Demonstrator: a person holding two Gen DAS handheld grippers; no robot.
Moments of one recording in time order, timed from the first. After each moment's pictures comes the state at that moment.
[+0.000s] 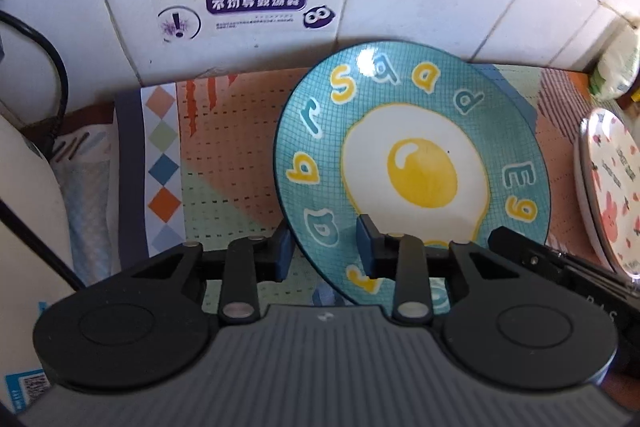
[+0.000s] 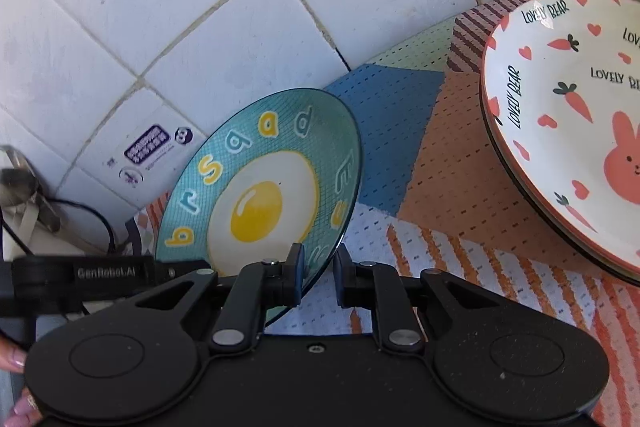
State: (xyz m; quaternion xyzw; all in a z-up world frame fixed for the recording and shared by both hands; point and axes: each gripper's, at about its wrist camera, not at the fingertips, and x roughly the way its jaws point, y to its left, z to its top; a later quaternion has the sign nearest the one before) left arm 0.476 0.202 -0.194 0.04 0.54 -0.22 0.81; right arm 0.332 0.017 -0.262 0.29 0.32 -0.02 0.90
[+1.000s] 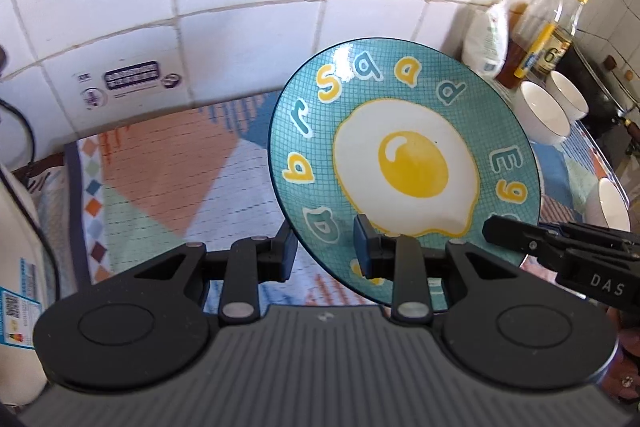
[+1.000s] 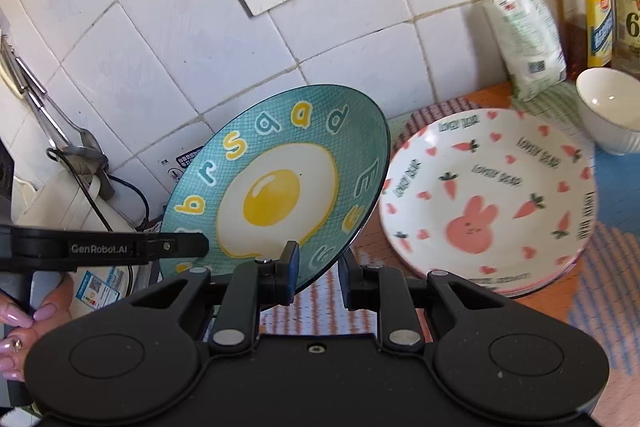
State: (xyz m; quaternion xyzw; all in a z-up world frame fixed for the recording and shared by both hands) left arm 0.369 0.145 -0.112 0.05 0.46 -0.31 0.83; right arm 0.213 -0.051 -0.191 0.22 0.28 0.02 0.94
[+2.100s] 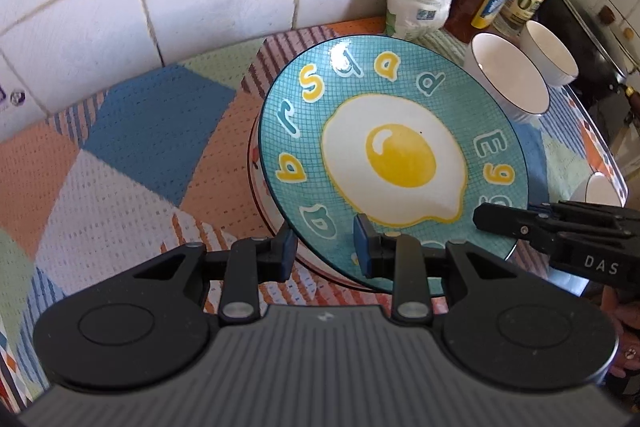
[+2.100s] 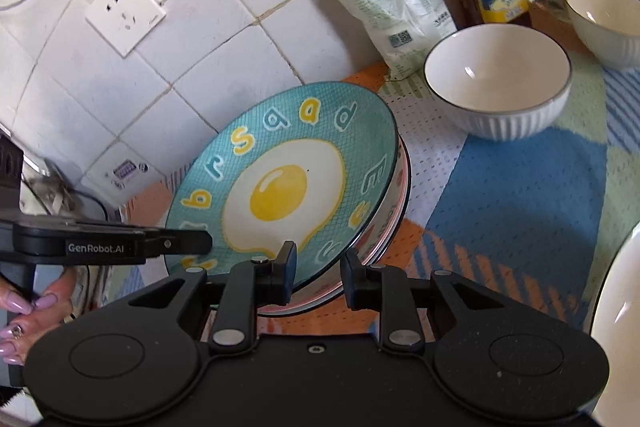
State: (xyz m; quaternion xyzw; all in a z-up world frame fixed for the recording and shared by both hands) left arm 0.352 -0.017 -0.141 0.09 0.52 -0.31 0.79; right arm 0.205 -0.214 -0.227 0.25 0.33 0.03 0.91
